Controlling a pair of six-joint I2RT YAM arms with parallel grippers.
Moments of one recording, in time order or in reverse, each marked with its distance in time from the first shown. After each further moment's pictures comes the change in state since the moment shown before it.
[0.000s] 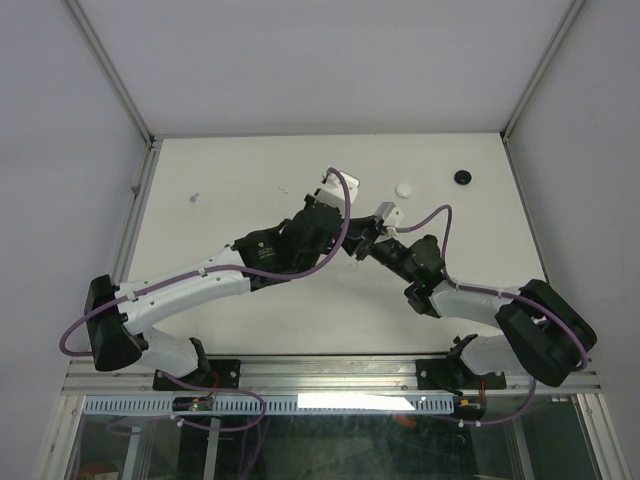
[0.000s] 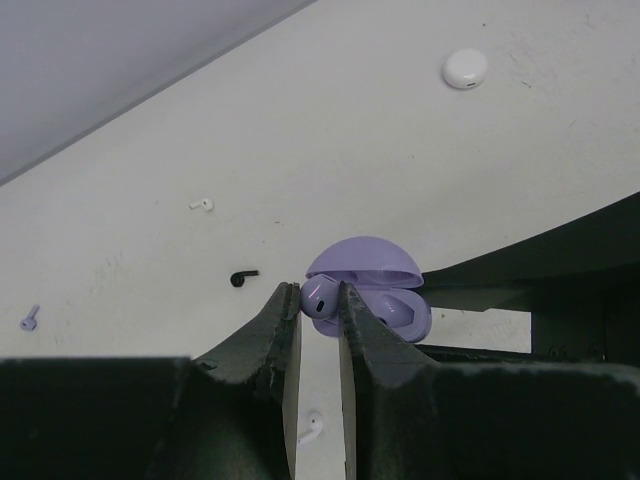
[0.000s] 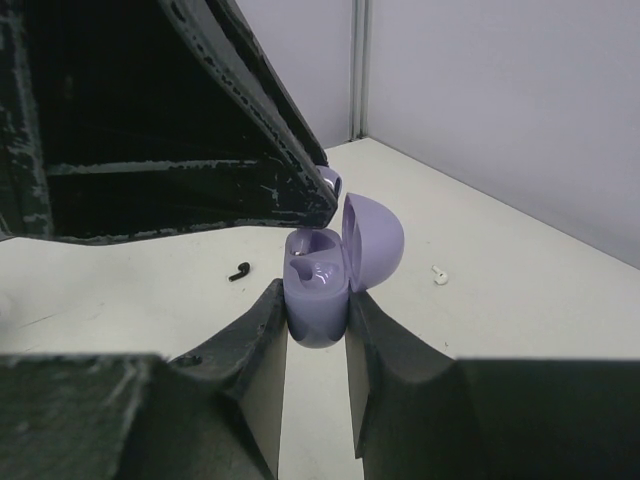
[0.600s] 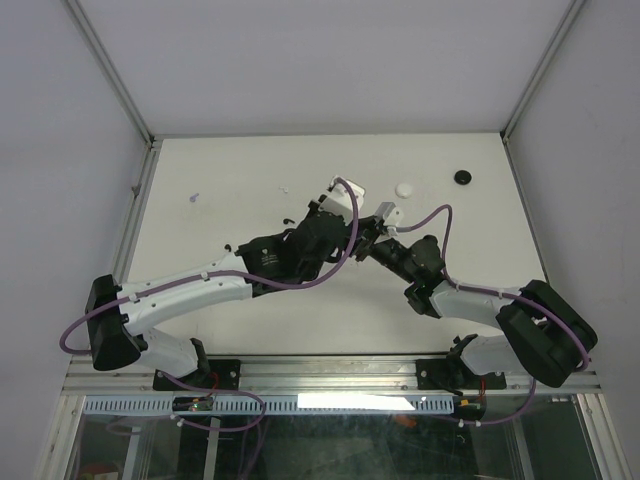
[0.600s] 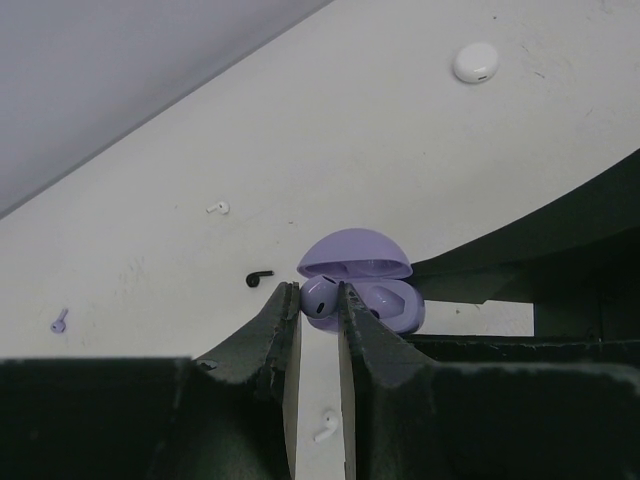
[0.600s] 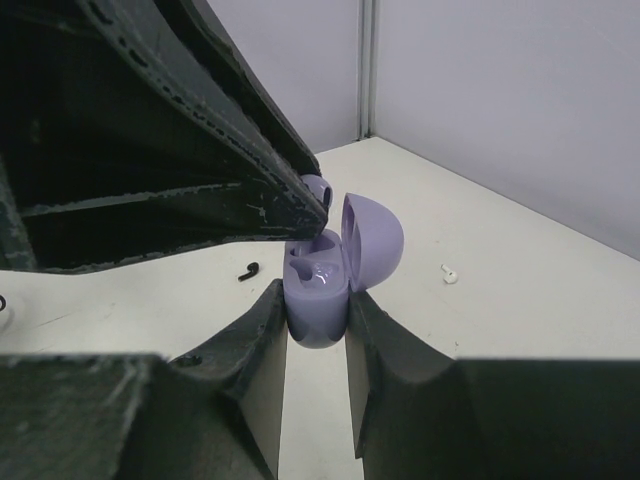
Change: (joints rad) left arm -0.045 0.001 -0.019 0.017 -0.065 0.052; right arm 0.001 -0.005 0.000 -0.002 -0.005 0.019
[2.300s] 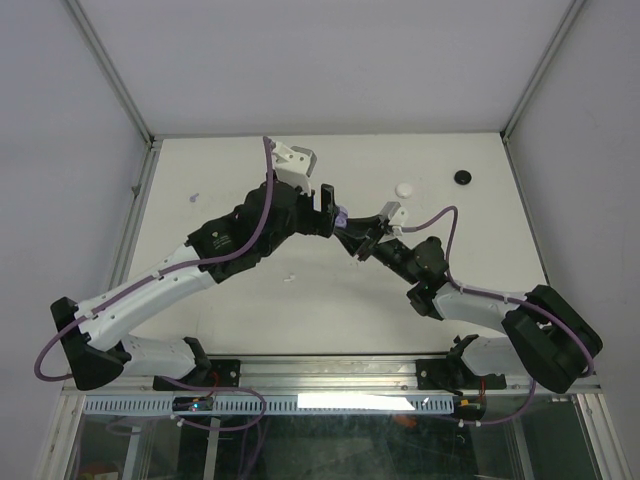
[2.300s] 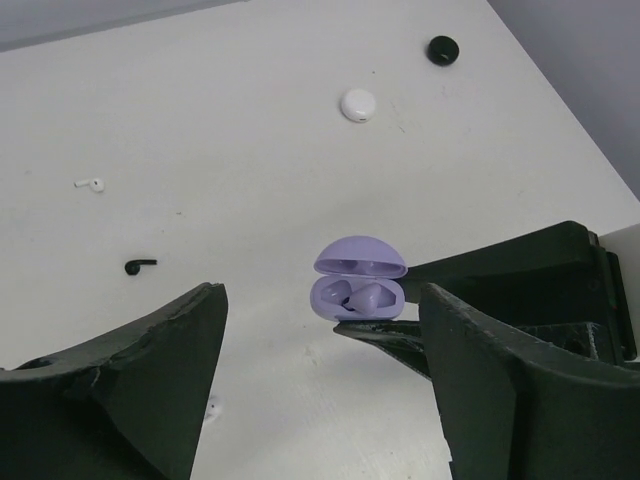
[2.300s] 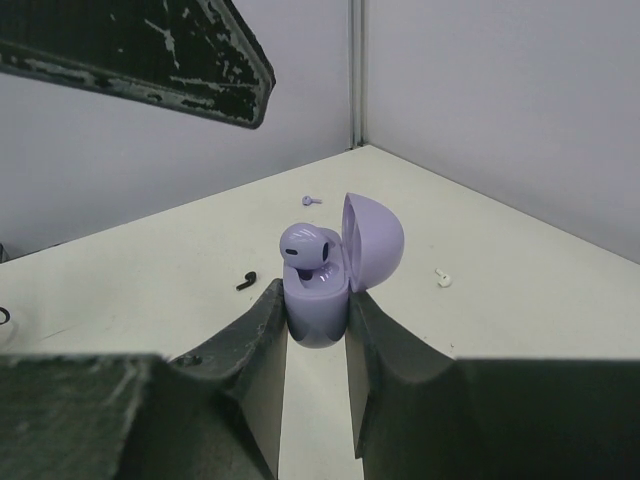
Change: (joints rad) left arm 0.177 -0.154 0.045 -0.108 0.353 -0.327; right arm 0.000 -0.038 -0.013 -0.009 0.025 0.018
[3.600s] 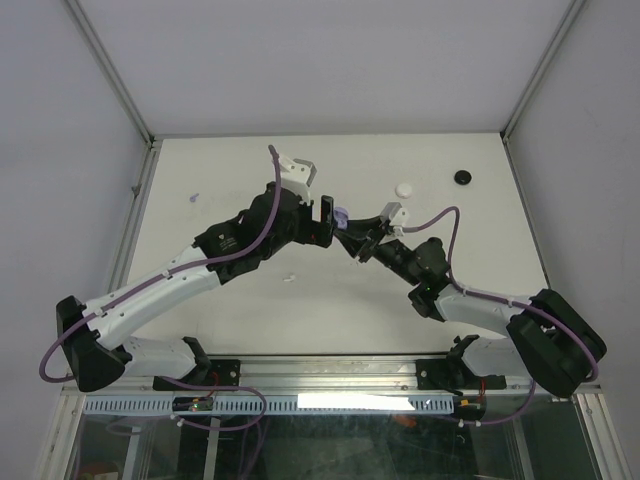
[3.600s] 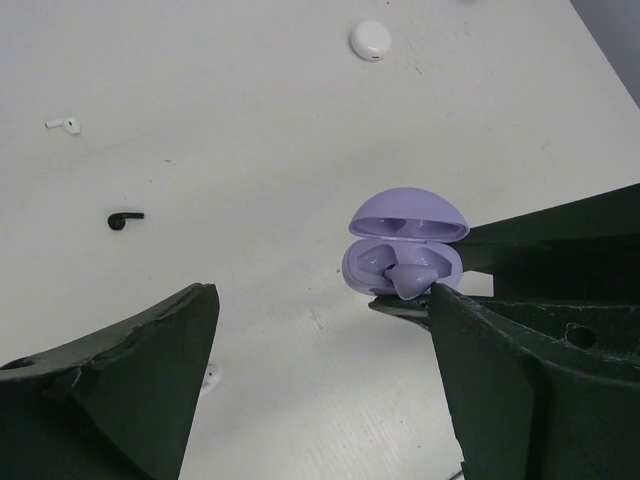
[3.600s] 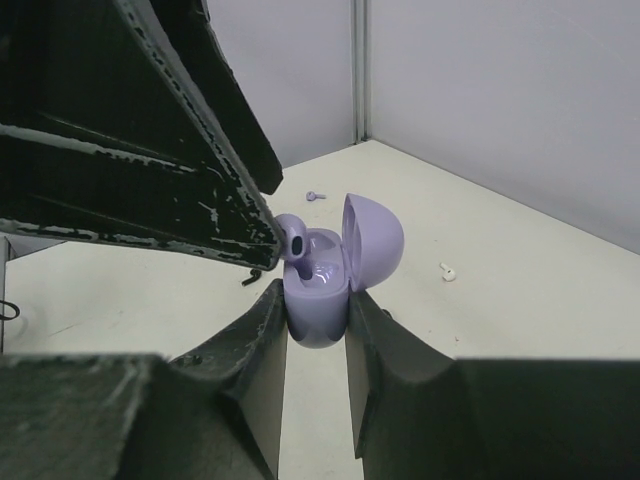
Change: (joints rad) left arm 0.059 0.008 -0.102 0.007 0.095 -0.044; right arm 0.002 -0.029 -0.007 -0.037 0.000 0.010
